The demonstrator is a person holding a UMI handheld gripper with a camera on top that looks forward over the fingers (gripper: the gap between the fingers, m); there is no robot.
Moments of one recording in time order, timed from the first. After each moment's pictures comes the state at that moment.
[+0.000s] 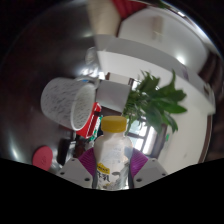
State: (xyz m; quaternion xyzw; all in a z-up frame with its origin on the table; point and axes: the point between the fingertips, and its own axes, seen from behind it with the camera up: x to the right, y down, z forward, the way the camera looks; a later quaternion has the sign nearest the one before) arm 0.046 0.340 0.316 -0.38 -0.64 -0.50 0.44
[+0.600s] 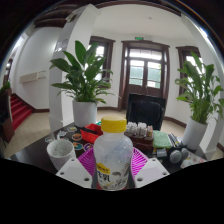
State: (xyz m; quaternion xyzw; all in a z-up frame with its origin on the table) arm 0.124 0.377 0.270 -0.79 -0.19 0.07 0.58
